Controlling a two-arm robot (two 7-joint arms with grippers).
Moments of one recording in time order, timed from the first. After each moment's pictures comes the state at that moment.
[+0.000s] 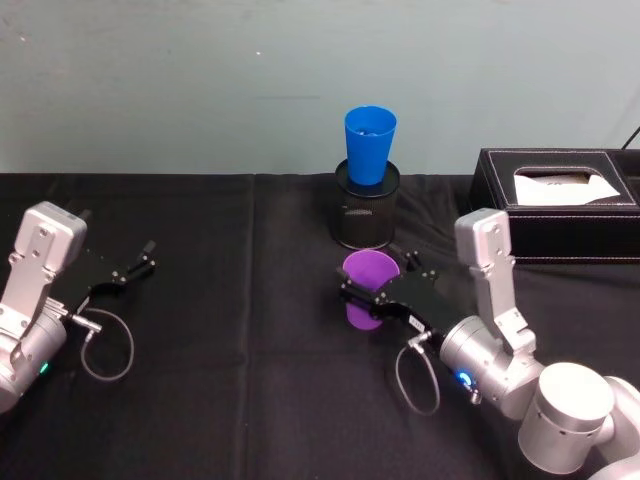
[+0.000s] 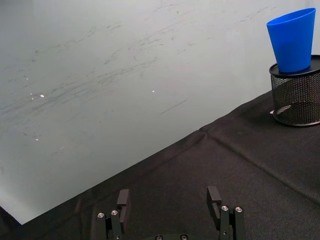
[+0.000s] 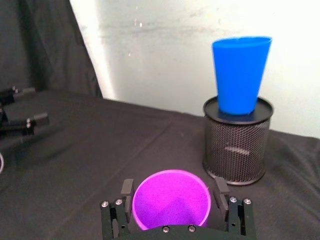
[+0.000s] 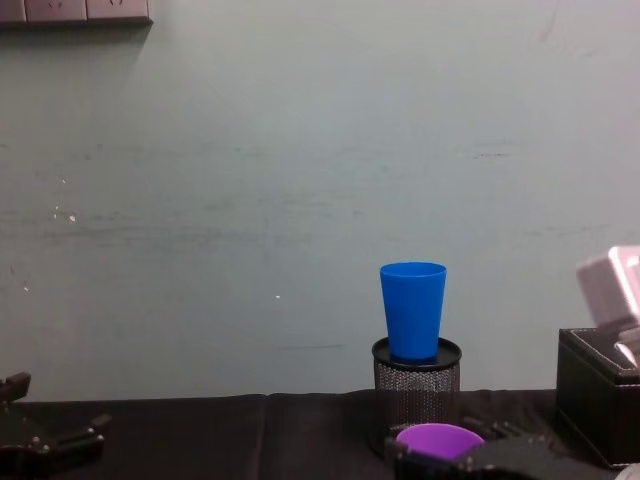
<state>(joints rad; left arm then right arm) -0.20 0.60 0.45 -1.41 -0.25 -0.12 0.03 0.20 0.22 -0.34 -1.33 0.27 -0.02 0.32</state>
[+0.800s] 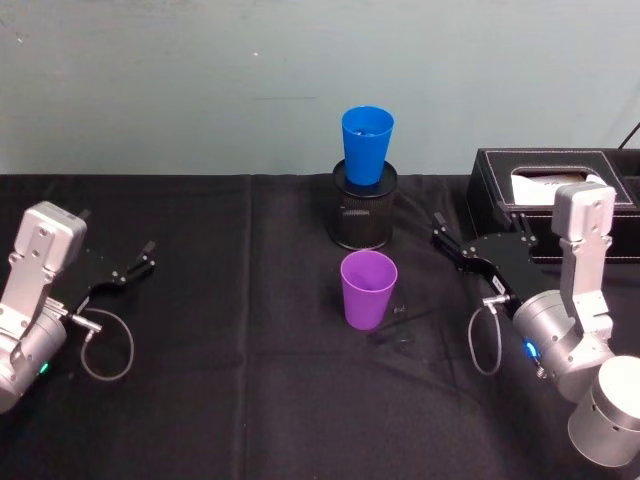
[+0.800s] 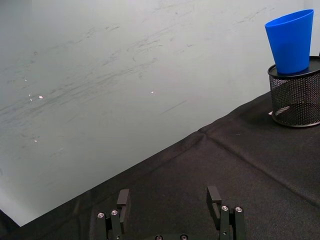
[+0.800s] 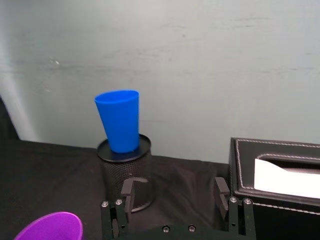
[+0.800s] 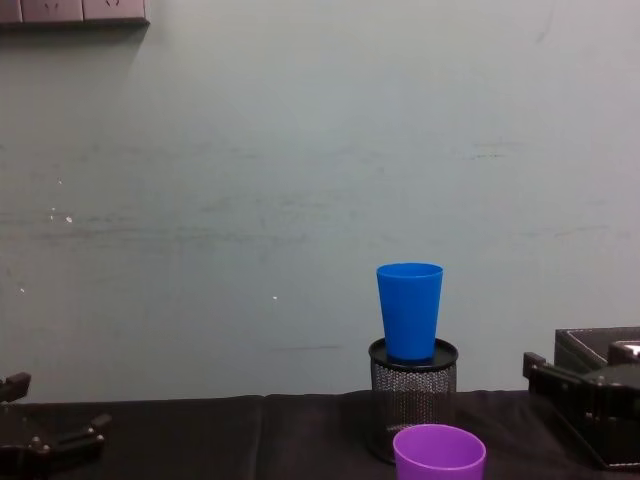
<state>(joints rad) -0.20 0.60 0.45 -1.41 -0.25 -0.12 0.03 0.14 0.22 -0.18 -1.44 0.22 -0.05 0.13</state>
